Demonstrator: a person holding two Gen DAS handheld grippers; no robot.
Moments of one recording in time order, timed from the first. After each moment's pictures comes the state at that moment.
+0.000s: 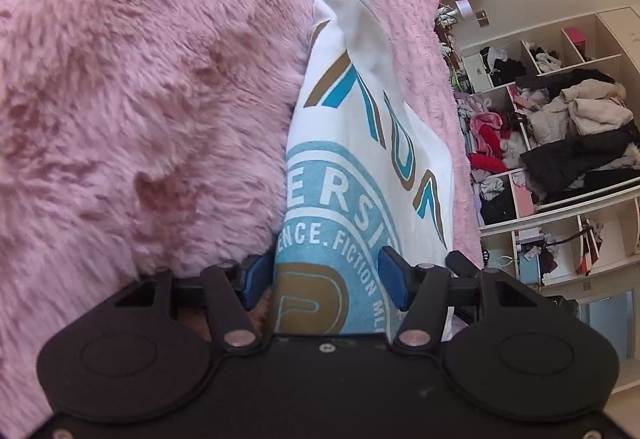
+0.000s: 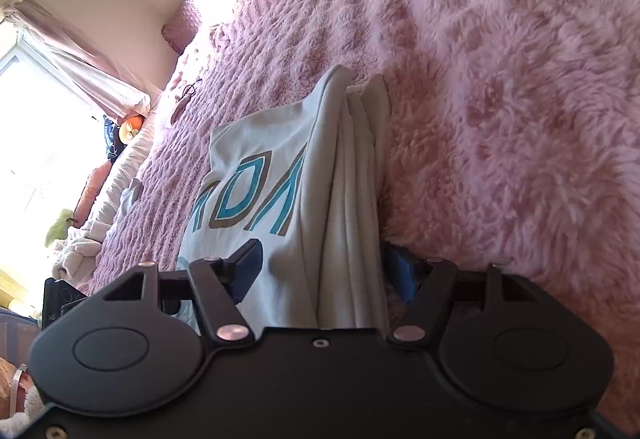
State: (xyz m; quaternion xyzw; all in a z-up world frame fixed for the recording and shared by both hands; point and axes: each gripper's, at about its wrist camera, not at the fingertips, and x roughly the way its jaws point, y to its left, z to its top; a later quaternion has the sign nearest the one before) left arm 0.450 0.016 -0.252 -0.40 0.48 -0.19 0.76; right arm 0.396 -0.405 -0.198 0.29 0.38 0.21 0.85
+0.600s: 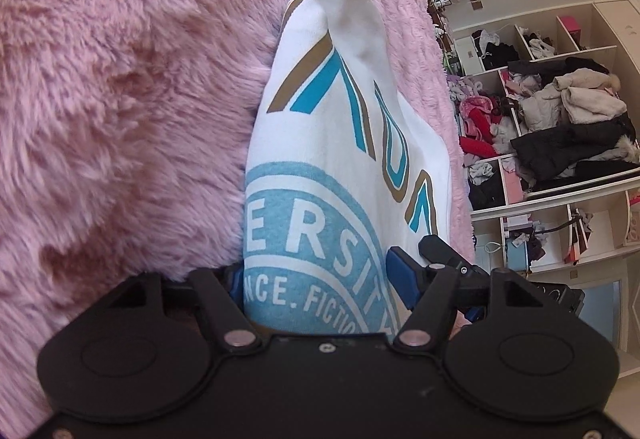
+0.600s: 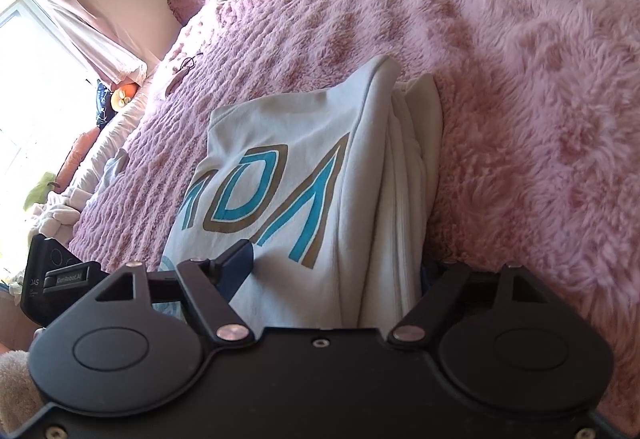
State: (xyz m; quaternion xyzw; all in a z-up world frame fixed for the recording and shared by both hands) left arm 0.486 -0.003 -0.261 -0.40 0.49 -0.22 0.74; right arm 0.423 -0.371 -0.196 0.22 0.39 0.22 0.87
